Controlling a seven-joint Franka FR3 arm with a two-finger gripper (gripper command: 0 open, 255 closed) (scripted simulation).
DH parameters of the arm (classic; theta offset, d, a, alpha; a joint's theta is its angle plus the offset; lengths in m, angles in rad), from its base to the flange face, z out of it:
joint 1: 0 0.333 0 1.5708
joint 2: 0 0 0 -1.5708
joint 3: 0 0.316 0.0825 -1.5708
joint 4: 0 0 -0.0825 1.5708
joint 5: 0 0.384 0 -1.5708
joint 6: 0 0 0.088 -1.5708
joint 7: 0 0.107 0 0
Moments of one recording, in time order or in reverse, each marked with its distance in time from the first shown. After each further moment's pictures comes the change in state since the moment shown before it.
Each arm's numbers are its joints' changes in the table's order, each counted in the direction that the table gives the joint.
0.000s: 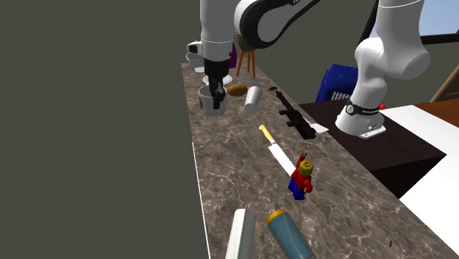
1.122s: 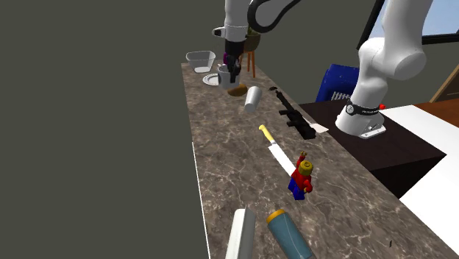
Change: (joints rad) arm -0.224 0.226 -0.124 0.325 0.045 -0.114 -0.366
